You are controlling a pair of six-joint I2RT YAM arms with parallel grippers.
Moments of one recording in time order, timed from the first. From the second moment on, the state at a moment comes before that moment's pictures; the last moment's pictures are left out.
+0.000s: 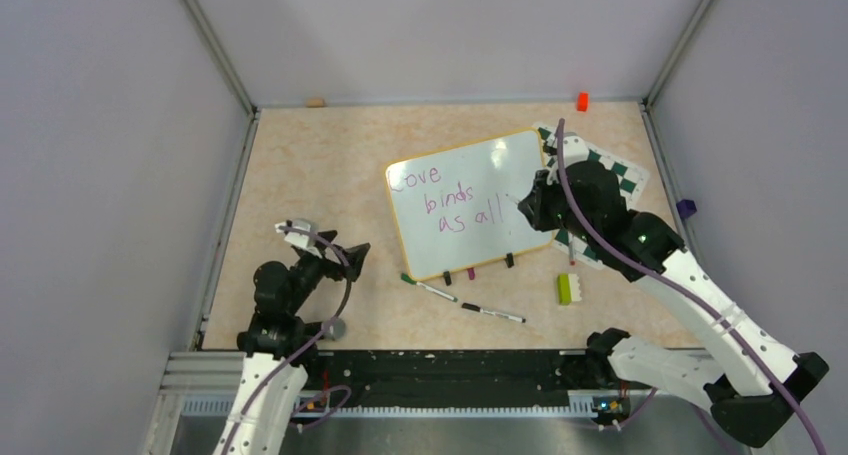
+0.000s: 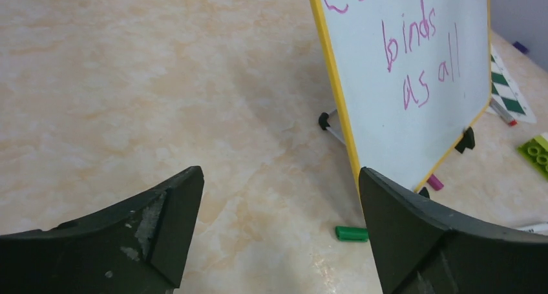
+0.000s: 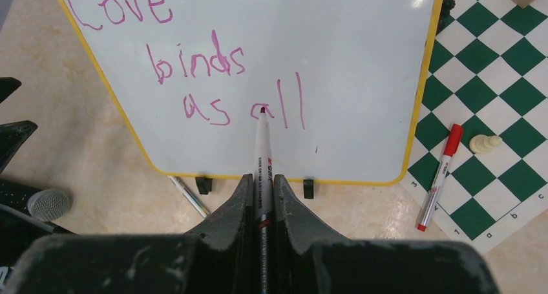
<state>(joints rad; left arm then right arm) -0.09 0.33 0.16 0.09 0.45 -0.18 0.66 0.96 1.11 -0.68 0.19 0.34</state>
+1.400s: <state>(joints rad) -0.52 0.28 0.25 -0.43 -0.07 -0.79 0.66 0.85 1.01 -0.70 0.26 0.37</state>
